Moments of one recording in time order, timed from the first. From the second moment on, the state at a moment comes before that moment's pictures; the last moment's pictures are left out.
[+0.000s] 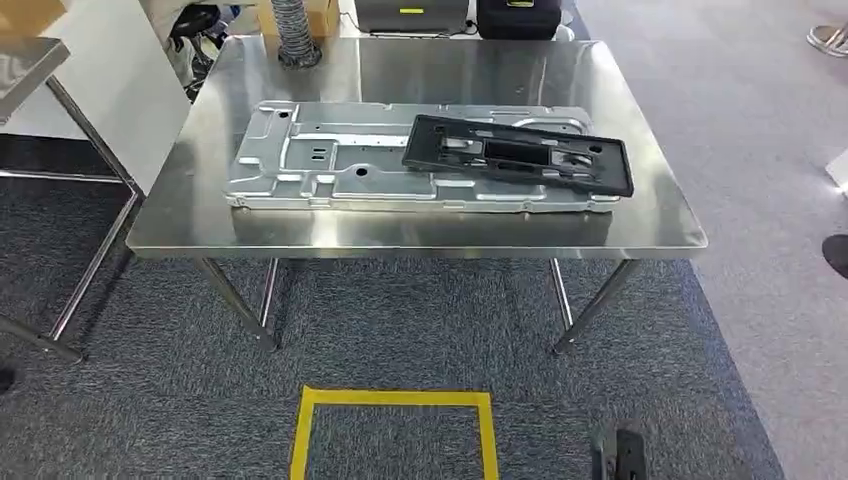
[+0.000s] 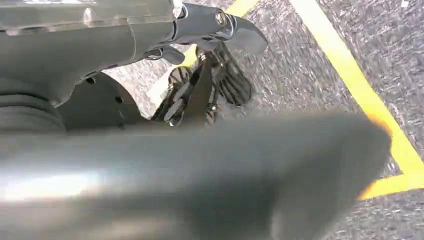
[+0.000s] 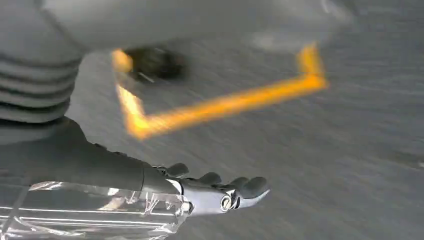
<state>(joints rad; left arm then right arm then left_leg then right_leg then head) -0.10 -0.18 1.00 -0.21 -0.20 0.14 -0.27 -0.16 0.07 -0.78 -0.41 0.47 -0.09 -0.26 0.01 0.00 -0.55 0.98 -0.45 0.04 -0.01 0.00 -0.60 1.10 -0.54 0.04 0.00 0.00</state>
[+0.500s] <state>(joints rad) -0.10 -0.19 0.96 -0.21 -0.27 0.17 -0.25 -0.09 0.15 -0.82 -0.23 0.60 -0.20 0.17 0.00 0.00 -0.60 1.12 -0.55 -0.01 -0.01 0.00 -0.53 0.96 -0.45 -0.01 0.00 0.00</state>
